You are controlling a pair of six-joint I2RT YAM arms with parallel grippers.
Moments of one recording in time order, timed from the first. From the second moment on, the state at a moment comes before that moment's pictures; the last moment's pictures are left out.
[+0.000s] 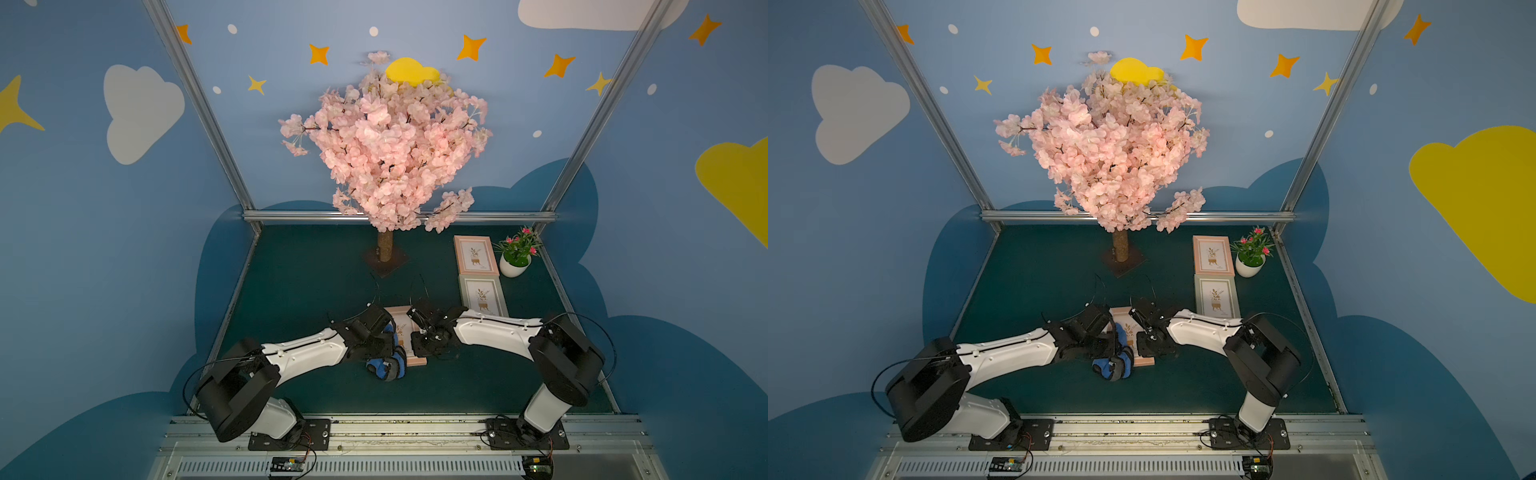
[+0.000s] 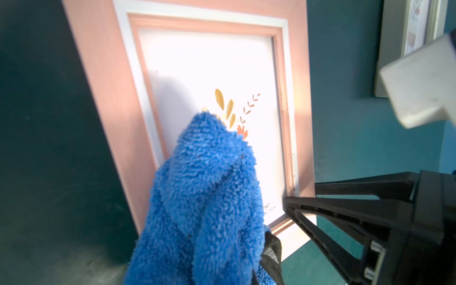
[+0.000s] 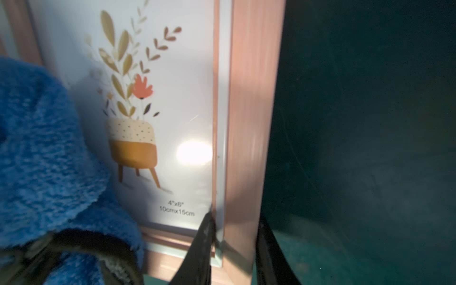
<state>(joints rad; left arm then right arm) -0.79 1.45 0.71 -0.28 0.13 -0.82 0.92 1.71 0.98 -0.59 -0.06 0.71</state>
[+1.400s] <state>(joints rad) -0.36 0.63 0.45 -0.40 0.16 -0.73 0.94 2.13 1.58 -0.62 -0.22 0.63</state>
